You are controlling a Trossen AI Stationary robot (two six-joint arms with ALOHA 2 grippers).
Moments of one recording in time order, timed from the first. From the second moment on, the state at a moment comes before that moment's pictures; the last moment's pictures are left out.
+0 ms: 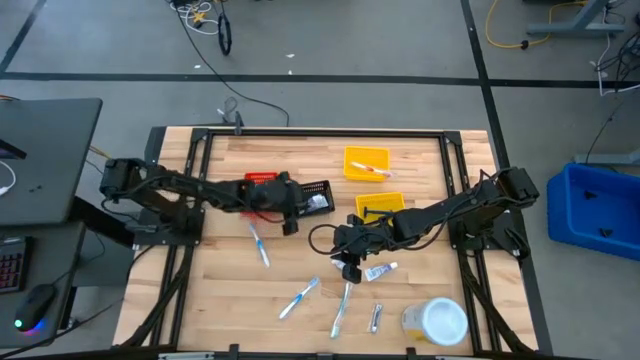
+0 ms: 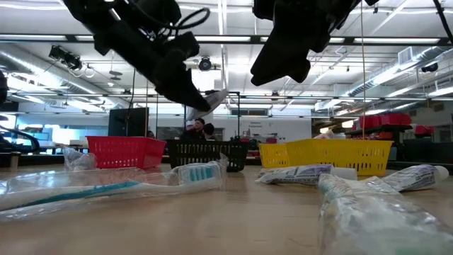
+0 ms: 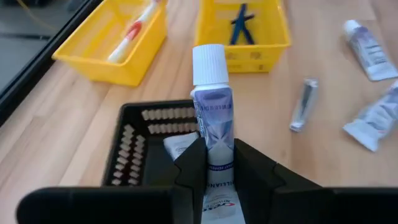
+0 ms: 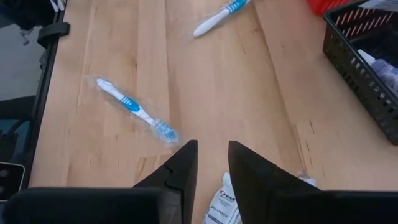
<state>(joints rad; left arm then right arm) 0.05 1.46 0.72 0.15 -0.20 -0.02 0.29 1.65 1.10 -0.25 0.10 0.41</state>
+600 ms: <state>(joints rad) 0.12 1.53 0.66 0.23 -0.14 -0.01 0.29 1.65 1.10 -0.25 0.10 0.35</state>
